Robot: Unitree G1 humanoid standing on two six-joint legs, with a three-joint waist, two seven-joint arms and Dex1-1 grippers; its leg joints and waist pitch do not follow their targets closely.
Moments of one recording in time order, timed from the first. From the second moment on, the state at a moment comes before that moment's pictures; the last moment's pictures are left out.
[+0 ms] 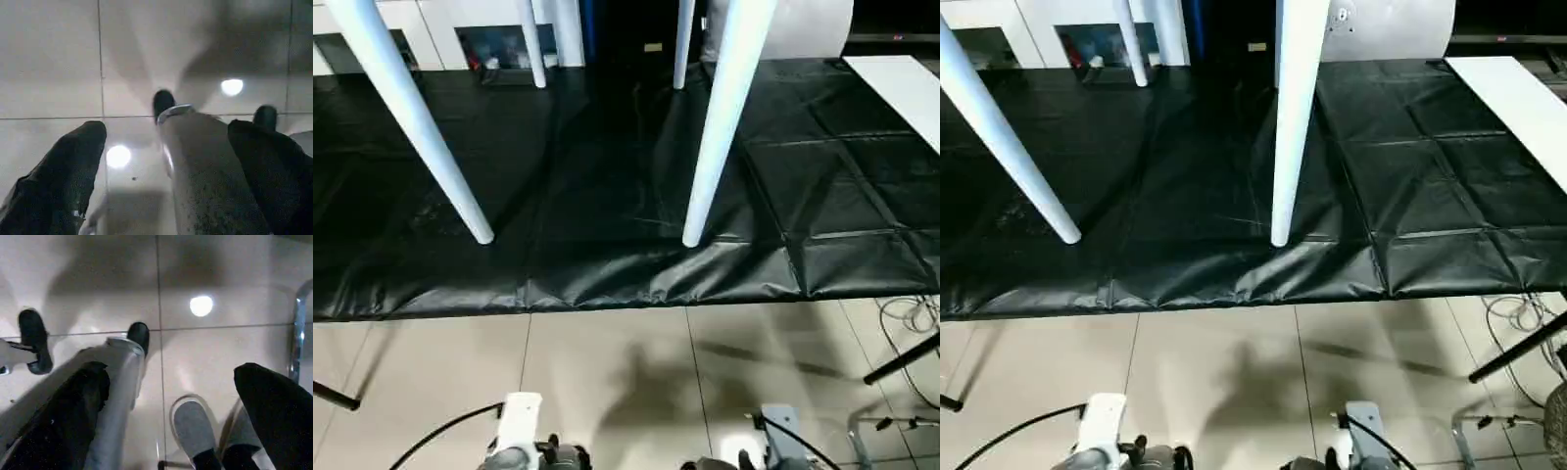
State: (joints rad) left arm -0.16 0.08 0.08 1.24 -0.07 -0.06 -0.08; right arm -0.23 -0.16 0.00 1.37 0.06 0.01 0.10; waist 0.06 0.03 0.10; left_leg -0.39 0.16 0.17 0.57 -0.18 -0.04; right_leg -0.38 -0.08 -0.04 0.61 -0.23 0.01
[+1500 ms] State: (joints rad) left arm -0.26 0.07 0.06 1.32 -0.02 -0.02 -0.16; right arm -0.29 -0.16 -0.04 1.38 -0.04 0.01 0.18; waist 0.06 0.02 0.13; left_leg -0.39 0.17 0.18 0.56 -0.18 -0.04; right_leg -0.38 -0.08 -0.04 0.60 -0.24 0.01
